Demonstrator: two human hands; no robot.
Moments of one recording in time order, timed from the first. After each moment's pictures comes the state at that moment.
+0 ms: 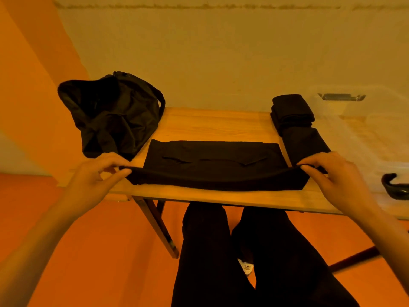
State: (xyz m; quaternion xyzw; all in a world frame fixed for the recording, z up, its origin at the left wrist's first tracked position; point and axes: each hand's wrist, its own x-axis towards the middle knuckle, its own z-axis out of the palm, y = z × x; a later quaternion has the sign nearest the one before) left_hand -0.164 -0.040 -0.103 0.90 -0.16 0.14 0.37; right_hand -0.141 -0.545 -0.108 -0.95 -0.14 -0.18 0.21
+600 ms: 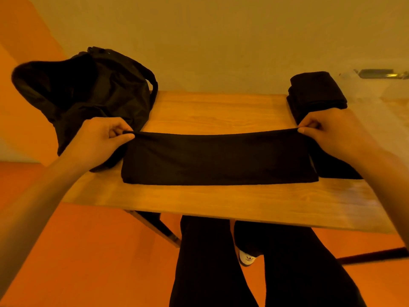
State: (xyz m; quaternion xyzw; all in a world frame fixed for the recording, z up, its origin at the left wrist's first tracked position) left_hand -0.026 -0.048 -0.104 0.97 -0.04 0.09 0.23; right_hand 0.003 -0.526 -0.098 -0.98 -0.06 -0.04 0.16
